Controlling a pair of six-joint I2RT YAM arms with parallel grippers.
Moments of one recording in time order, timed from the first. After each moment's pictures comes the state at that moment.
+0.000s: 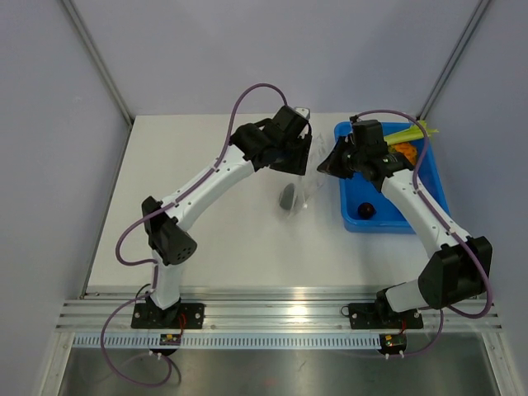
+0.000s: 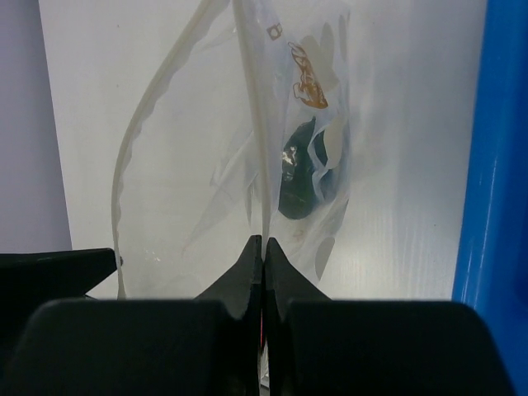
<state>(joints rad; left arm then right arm) -0.83 1.97 2.17 -1.03 -0.09 -0.48 0.31 1.43 1.28 -0.54 -0.20 0.65</state>
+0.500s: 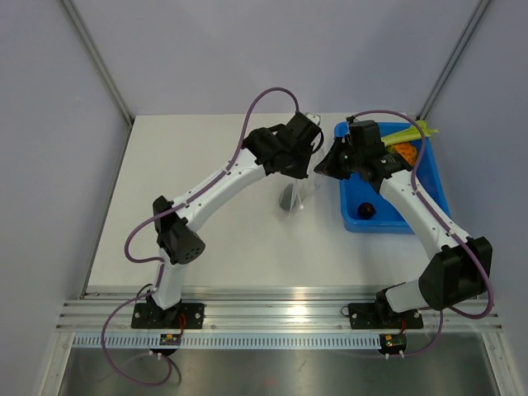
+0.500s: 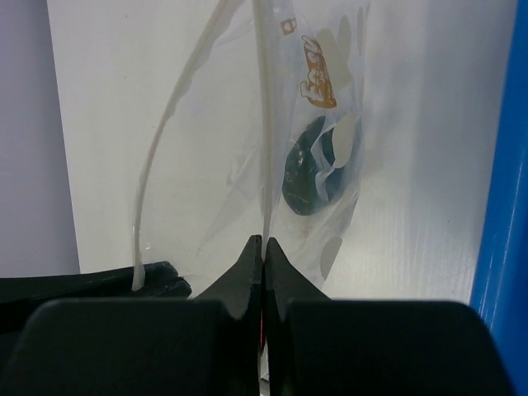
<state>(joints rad) -0.88 2.03 2.23 -1.08 -0.19 -0.44 0.33 1.43 1.29 -0.54 -0.20 0.66</state>
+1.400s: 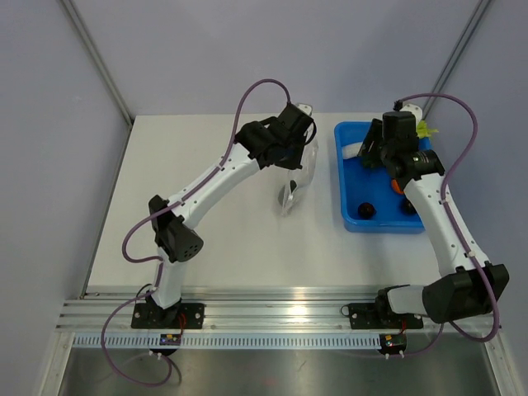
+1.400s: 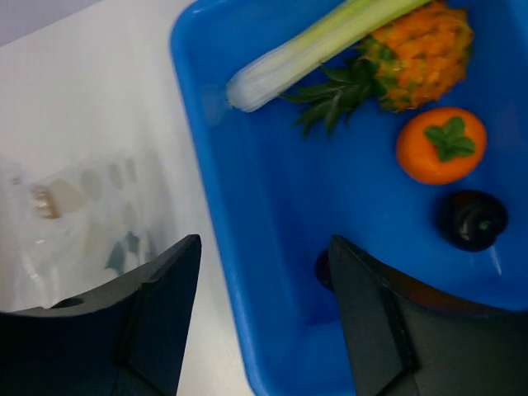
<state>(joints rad) -0.84 2.03 2.24 -1.07 -0.22 -0.43 0.22 1.32 1.40 -0.68 0.28 0.42</state>
